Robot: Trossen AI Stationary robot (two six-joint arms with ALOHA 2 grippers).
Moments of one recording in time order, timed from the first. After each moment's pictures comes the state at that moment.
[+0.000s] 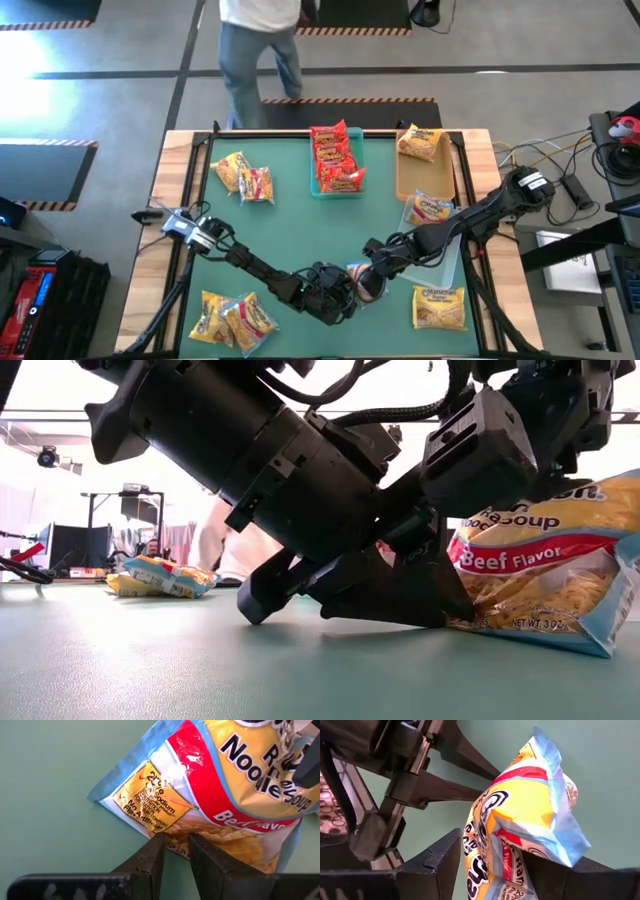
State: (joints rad) left arm -0.48 2.33 1.44 0.07 -0.69 -1.11; right arm 0.40 1.56 0.86 -0.22 -0.09 1.17
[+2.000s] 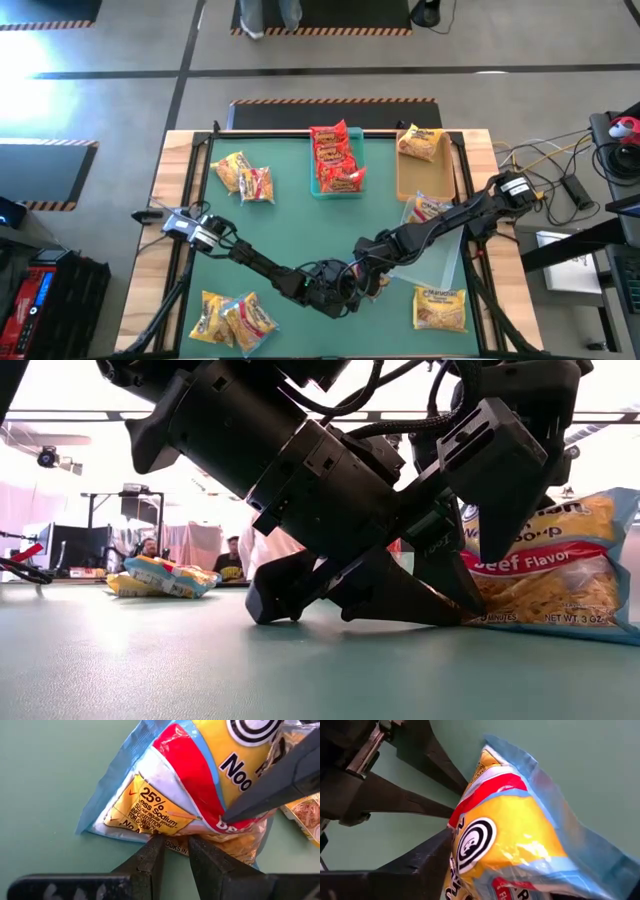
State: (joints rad) left arm -0.45 2.37 1.45 0.09 -0.64 -1.21; right arm 0.34 1.70 1.02 -0.46 -0.09 0.90
